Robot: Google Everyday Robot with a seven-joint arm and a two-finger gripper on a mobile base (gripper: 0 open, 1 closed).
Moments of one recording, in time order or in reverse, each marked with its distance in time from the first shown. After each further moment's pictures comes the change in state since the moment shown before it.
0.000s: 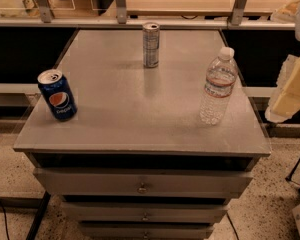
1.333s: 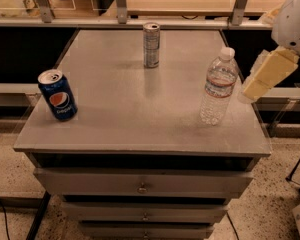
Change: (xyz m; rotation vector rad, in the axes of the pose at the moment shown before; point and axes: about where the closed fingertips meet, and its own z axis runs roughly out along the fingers) arm 0.000 -0.047 0.053 0.038 -0.128 0.134
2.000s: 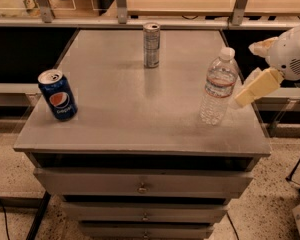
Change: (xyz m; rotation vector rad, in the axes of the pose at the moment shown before) arm 0.022 -0.014 0.075 -0.127 -0.270 0.155
